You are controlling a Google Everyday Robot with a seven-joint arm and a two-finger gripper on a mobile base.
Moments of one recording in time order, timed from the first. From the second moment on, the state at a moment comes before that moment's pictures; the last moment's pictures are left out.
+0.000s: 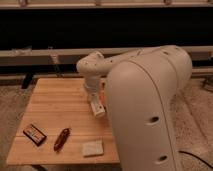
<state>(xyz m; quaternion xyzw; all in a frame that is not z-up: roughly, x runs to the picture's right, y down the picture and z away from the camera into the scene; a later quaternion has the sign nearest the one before) -0.069 0.044 0.823 -0.27 0.16 0.54 0.78</state>
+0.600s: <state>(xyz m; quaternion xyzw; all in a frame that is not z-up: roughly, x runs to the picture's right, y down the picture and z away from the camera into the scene) -0.051 0.034 0.830 -0.26 0.16 0.55 0.77</state>
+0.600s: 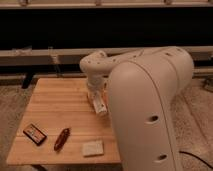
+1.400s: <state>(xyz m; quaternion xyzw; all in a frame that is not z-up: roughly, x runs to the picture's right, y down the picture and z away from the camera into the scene) -0.035 0.022 0.851 -0.25 0.16 0.57 0.77</state>
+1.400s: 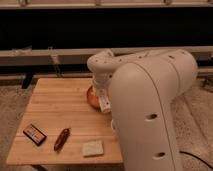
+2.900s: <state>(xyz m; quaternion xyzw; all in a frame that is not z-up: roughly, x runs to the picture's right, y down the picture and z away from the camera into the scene) -0.041 0.013 0.873 -0.24 0.16 0.57 0.77</state>
